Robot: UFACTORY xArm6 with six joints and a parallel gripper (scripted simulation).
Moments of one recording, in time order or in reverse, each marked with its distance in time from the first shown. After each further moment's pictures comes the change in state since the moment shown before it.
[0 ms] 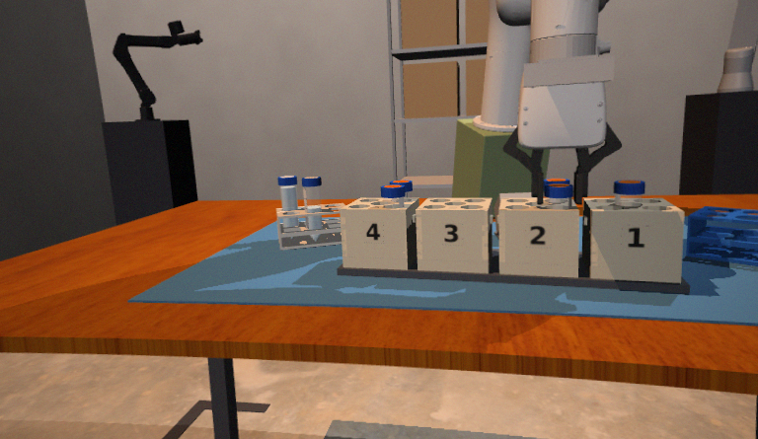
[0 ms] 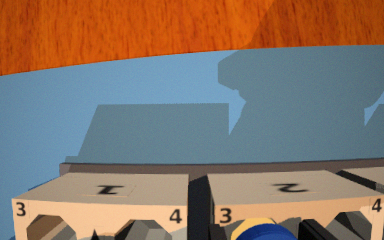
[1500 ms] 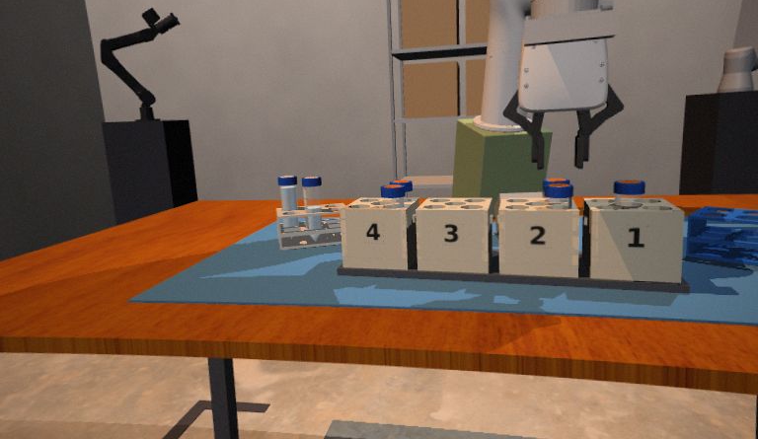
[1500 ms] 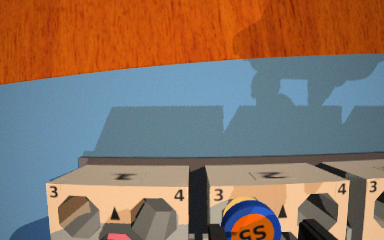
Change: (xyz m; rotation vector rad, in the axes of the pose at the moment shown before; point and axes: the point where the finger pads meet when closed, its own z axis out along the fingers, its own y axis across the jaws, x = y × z) arm 0.000 0.000 -0.045 0.000 0.001 0.000
